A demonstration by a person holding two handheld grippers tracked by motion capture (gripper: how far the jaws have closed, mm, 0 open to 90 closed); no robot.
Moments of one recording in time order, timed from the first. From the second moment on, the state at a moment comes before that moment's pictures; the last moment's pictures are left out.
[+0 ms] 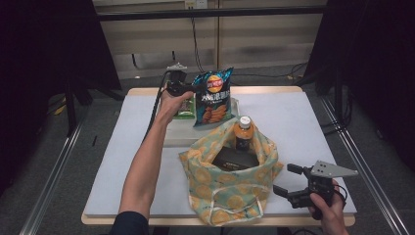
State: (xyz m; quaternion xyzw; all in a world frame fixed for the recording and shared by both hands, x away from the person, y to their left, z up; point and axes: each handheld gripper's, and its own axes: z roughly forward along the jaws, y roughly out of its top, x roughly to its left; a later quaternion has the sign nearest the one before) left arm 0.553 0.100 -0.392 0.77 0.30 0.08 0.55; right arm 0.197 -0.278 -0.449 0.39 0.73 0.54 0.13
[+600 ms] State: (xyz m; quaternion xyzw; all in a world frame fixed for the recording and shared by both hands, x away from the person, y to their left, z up) left arm 0.554 0.107 -0.401 0.77 0.33 0.08 0.53; right arm 0.195 -0.278 -0.449 0.38 0.73 0.55 0.13
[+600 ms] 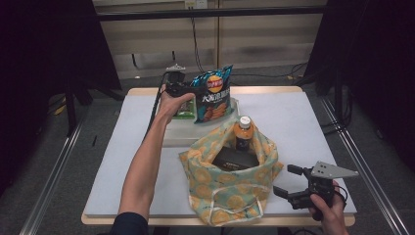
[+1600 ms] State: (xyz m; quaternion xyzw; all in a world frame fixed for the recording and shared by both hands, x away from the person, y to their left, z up) left arm 0.512 0.155 -0.393 0.79 0.32 0.08 0.52; right arm 0.196 -0.276 -0.449 0.38 0.74 0.54 0.13
